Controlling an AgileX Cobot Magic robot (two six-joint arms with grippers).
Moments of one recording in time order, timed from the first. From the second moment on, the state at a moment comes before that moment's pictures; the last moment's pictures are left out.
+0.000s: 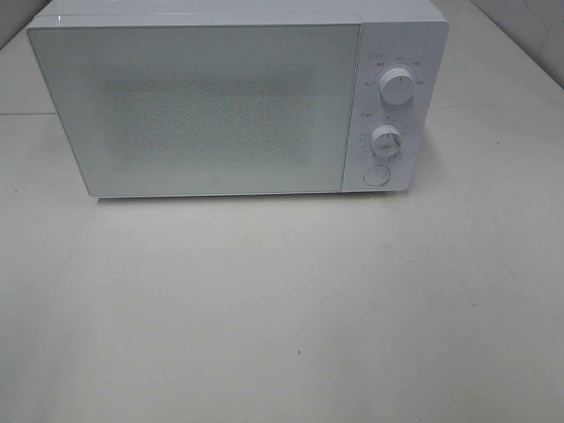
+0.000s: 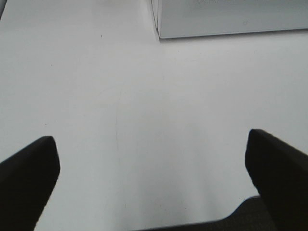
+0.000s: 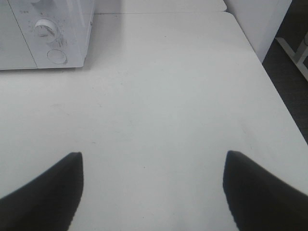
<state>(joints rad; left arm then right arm) -0.08 0.10 -0.50 -0.05 1.04 0.02 0.04 0.00 -0.51 -0.14 1.04 0.10</state>
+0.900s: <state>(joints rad) -0.08 0.00 -0.50 -0.05 1.04 0.02 0.04 0.00 -0.51 -0.14 1.04 0.10</state>
